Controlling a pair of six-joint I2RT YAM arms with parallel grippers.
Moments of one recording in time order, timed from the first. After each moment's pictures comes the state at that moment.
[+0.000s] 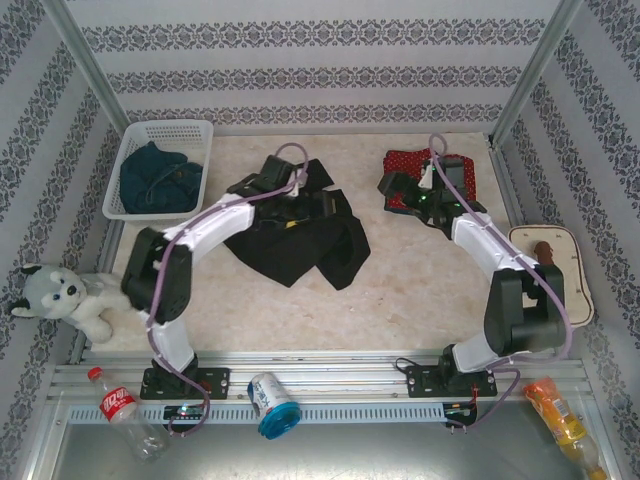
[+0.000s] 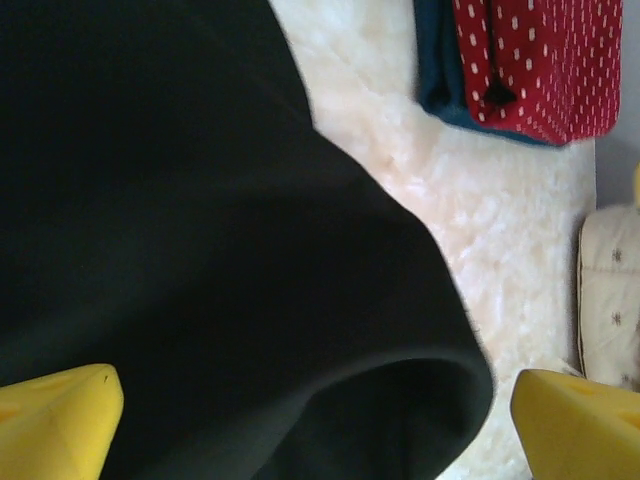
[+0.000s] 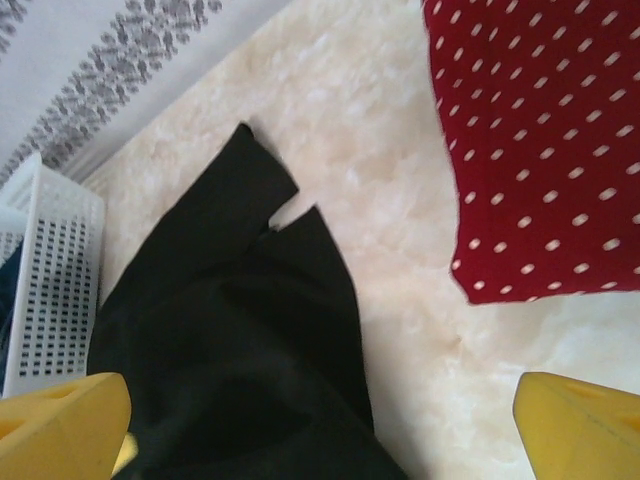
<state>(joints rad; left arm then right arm) -0.45 1.78 1.36 -0.45 0.36 -0.66 0.10 1.52 1.02 -0.18 -0.39 0.65</state>
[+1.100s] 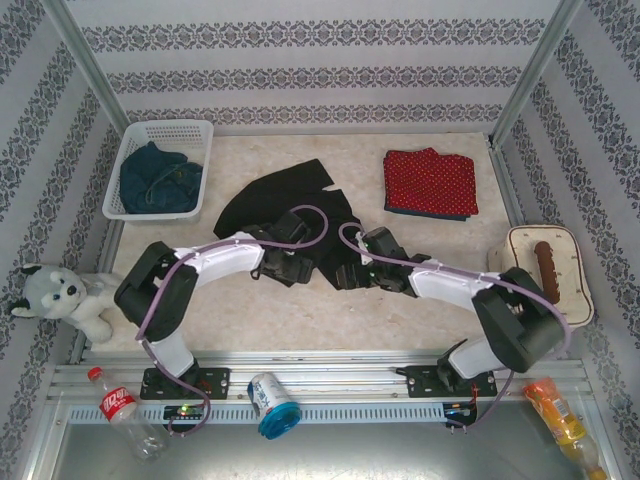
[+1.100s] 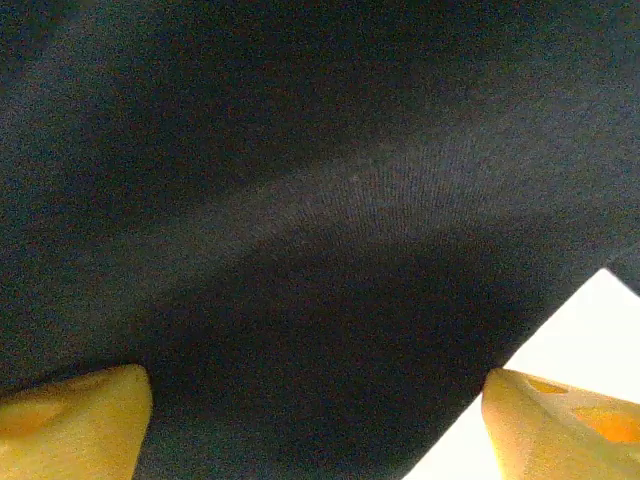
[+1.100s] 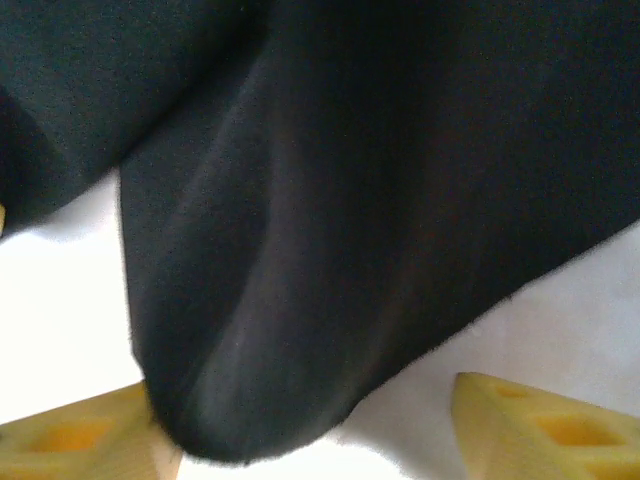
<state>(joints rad) -0.66 1.75 1.05 -0.58 -0.07 -0.40 0.59 1.49 0.64 -0.13 -0.16 0.37</state>
